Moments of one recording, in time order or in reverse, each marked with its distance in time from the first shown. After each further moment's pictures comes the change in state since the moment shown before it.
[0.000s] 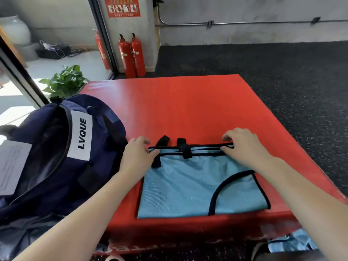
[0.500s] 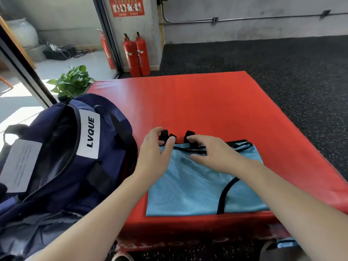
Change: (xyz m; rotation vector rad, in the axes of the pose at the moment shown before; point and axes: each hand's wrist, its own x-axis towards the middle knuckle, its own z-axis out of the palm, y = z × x) left_hand -0.025 0.028 -0.001 -0.312 0.011 0.128; right_hand -0.010 -0.090 0.008 0.390 -0.176 -0.234
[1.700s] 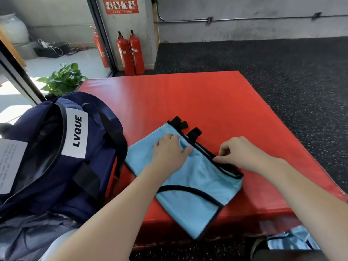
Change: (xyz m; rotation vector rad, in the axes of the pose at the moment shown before) left_hand 0.021 0.016 0.064 0.508 -0.278 0.030; right_hand -0.026 0.069 -0.039 -0.155 -0.041 0.263
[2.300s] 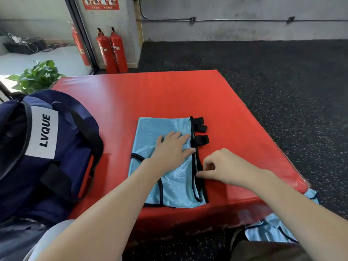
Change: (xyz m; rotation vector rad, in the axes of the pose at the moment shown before) left_hand 0.007 0.054 0.026 0.027 -0.147 0.274; right_hand -0.049 0.017 0.015 -0.069 -0.035 -0.146
